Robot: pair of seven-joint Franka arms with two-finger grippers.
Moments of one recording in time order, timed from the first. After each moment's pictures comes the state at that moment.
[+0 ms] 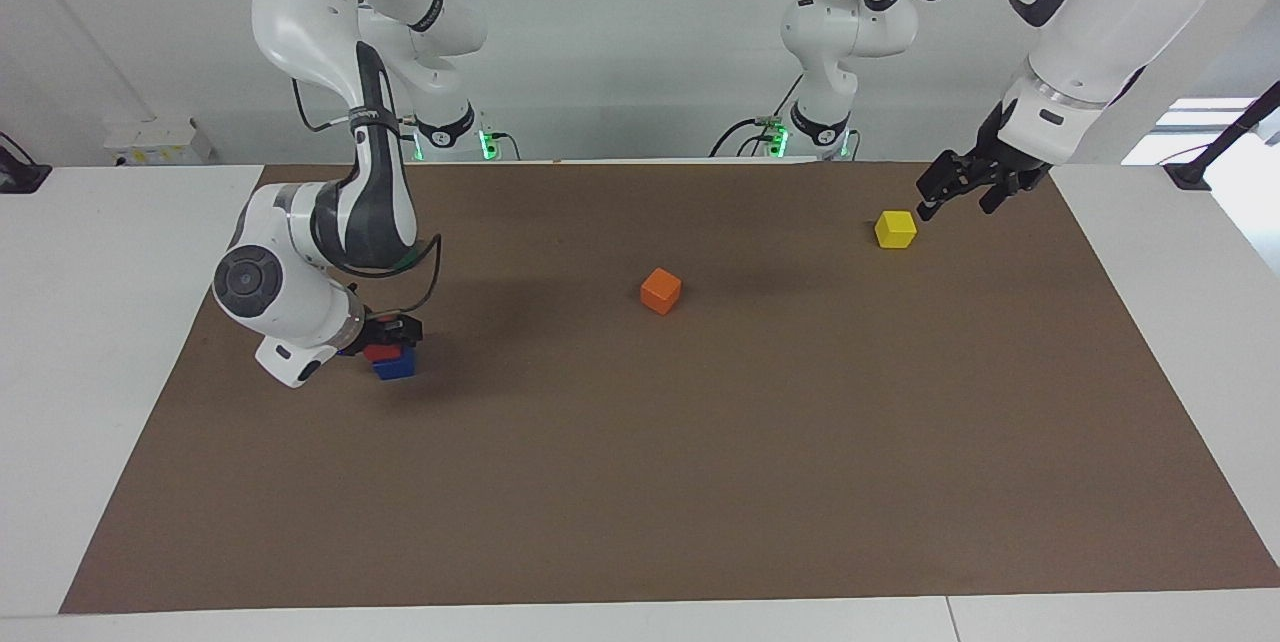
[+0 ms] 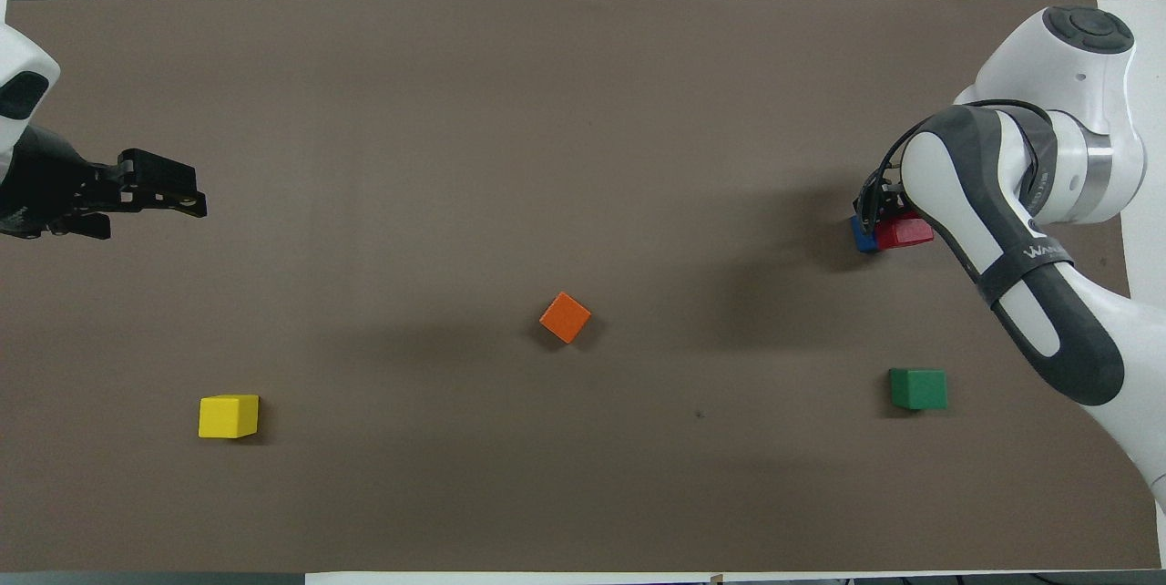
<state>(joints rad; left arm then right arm) -0.10 0.01 0.02 -1.62 -0.07 1.60 -0.19 0.02 0.45 -0.04 -1.66 0.03 1.80 -0.14</state>
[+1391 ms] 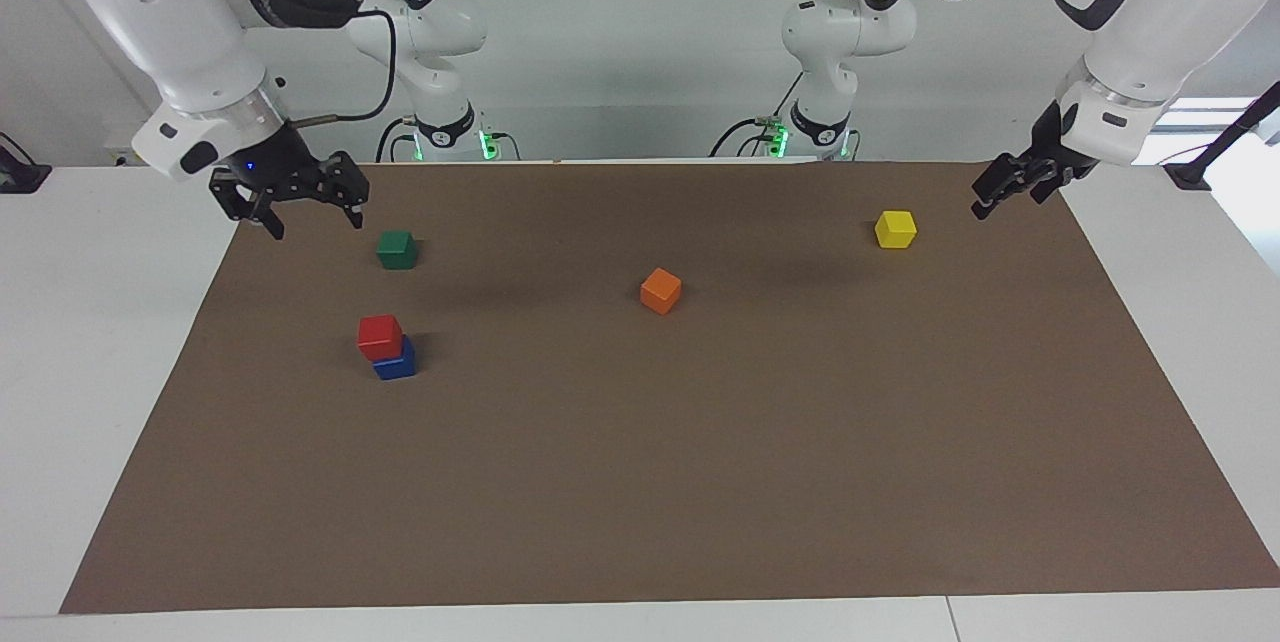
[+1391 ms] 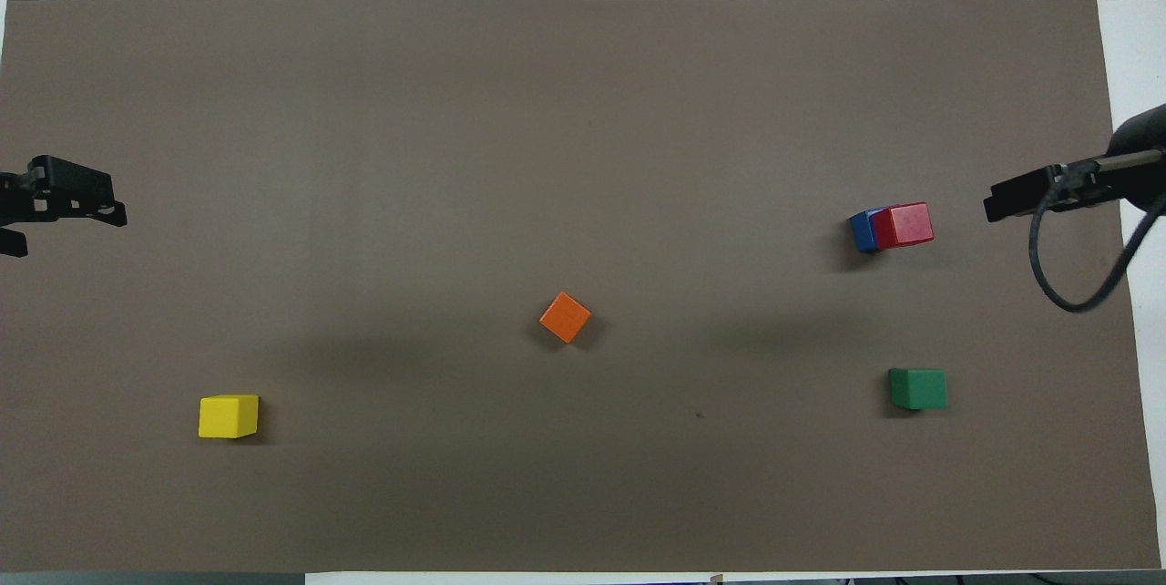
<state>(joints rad) 0.01 0.01 0.03 -1.62 -0.03 1.57 -0.18 0.02 -0.01 -0.04 -1.63 0.03 1.57 -0.14</state>
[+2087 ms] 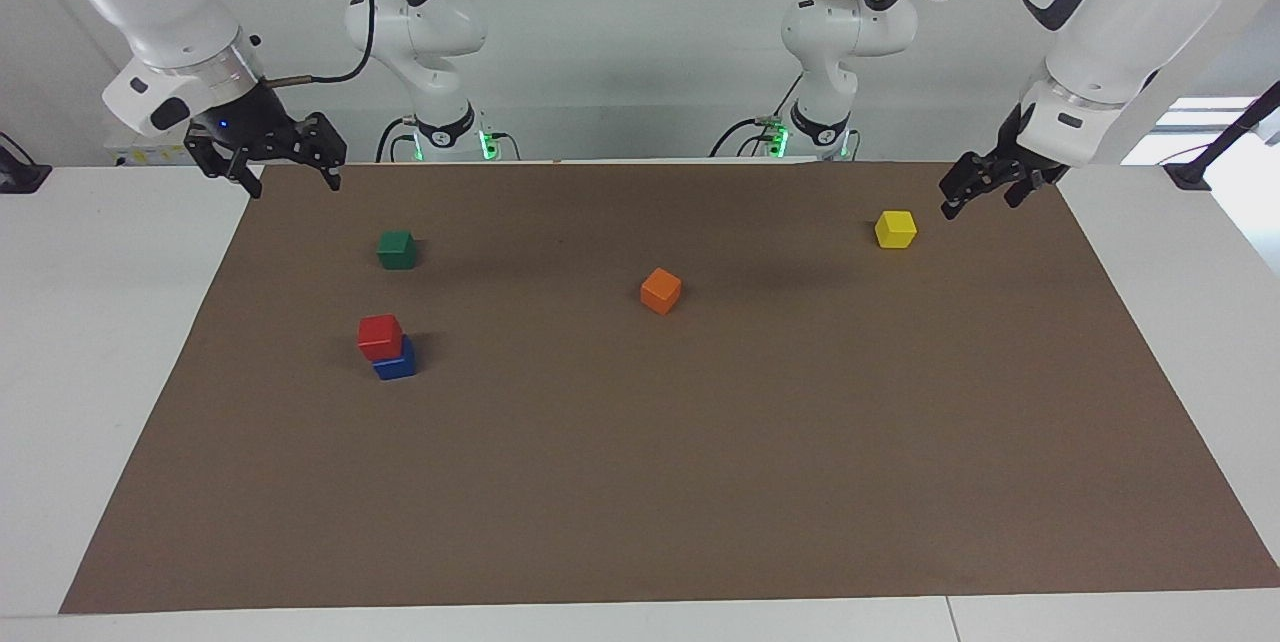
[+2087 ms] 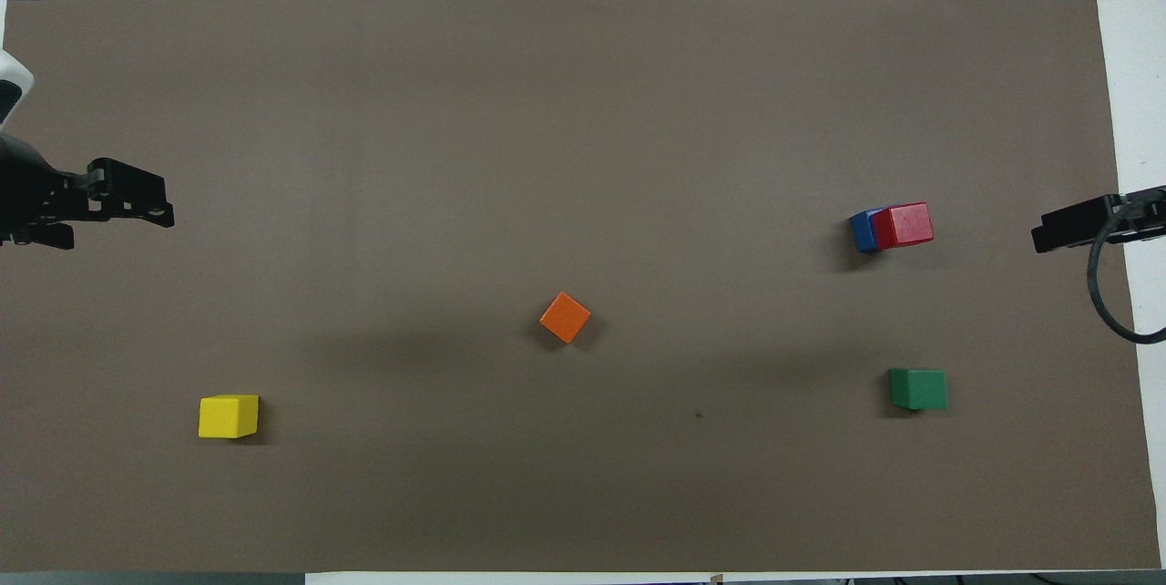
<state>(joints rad) -0.08 0.01 0.00 -1.62 -0.02 1.57 -0.18 -0.01 -0.04 -0.05 -1.64 0.01 1.52 -0.14</state>
